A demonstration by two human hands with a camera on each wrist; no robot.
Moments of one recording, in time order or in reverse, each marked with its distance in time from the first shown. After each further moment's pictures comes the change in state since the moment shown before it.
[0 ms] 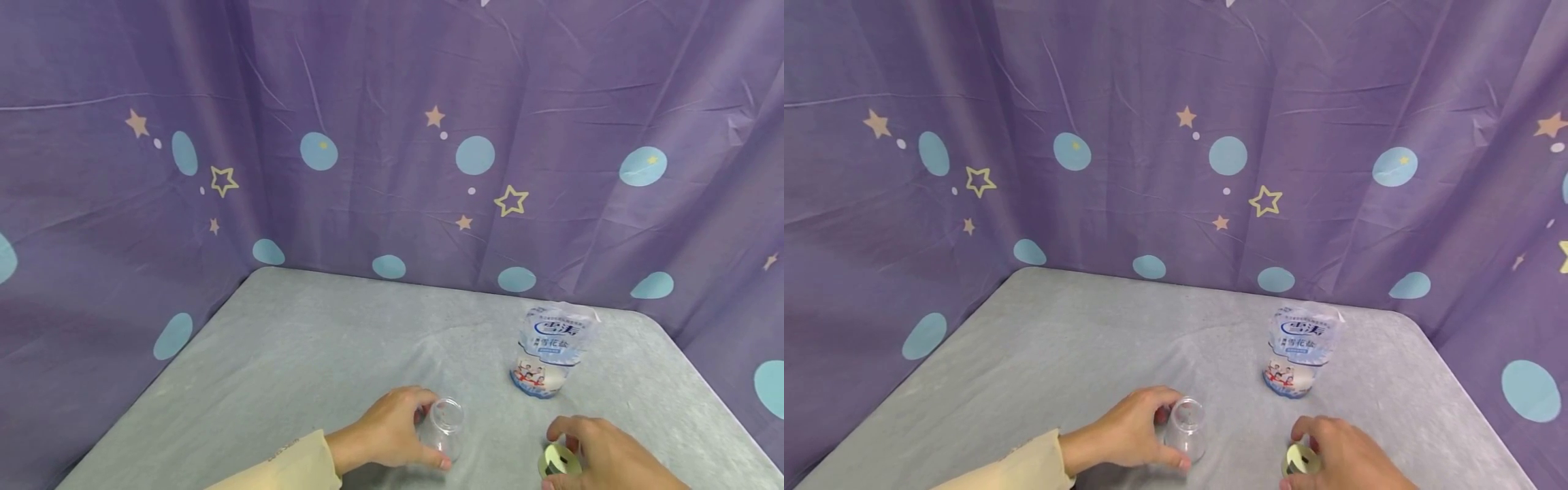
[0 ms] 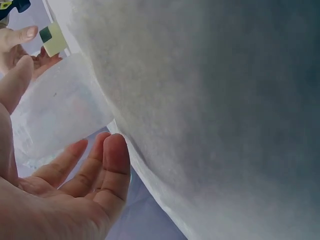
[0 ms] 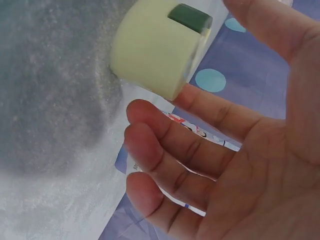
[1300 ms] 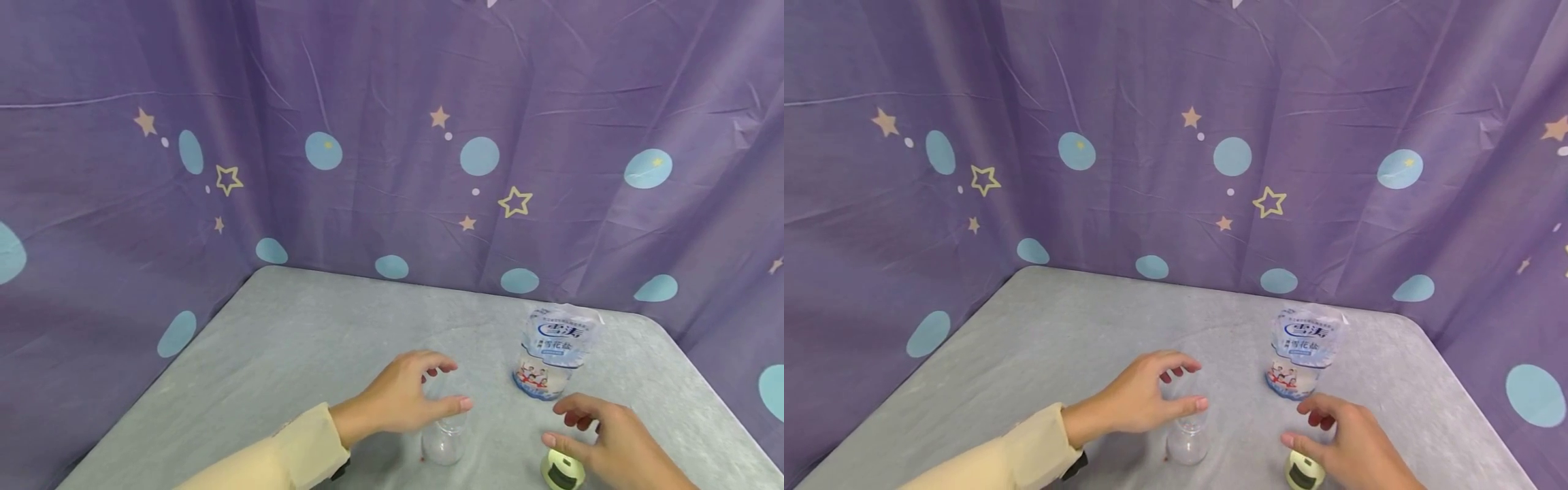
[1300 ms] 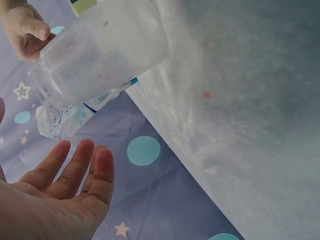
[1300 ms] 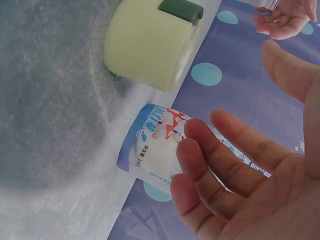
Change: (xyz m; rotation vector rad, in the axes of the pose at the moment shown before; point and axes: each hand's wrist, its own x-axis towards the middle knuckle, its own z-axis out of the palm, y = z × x) left_hand 0.020 0.023 -0.032 -0.078 0.116 0.093; right_hand 0.006 -0.006 -0.003 0.052 0.380 -0.014
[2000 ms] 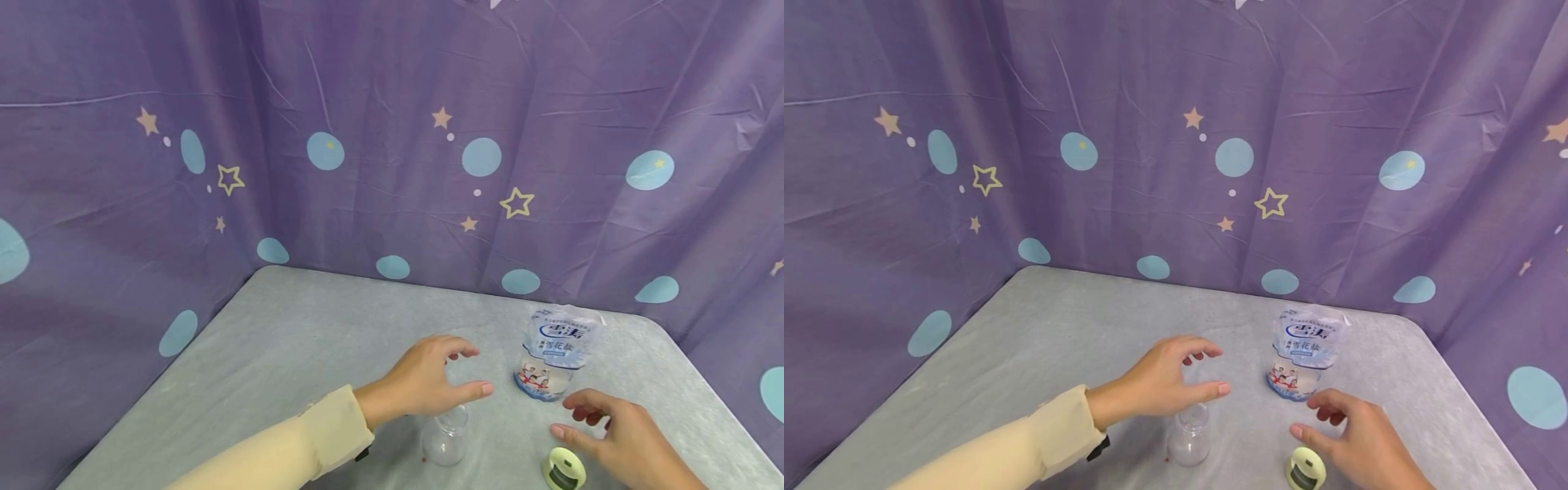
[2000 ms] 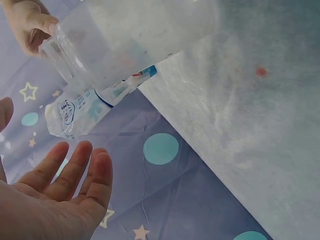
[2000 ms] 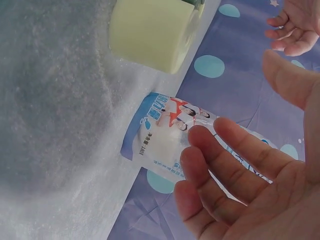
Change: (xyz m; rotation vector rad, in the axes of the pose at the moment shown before) left_hand 0.028 0.022 -0.001 0.065 -0.023 0.039; right_hand 0.003 0.000 -0.008 -0.020 -0.021 0.133
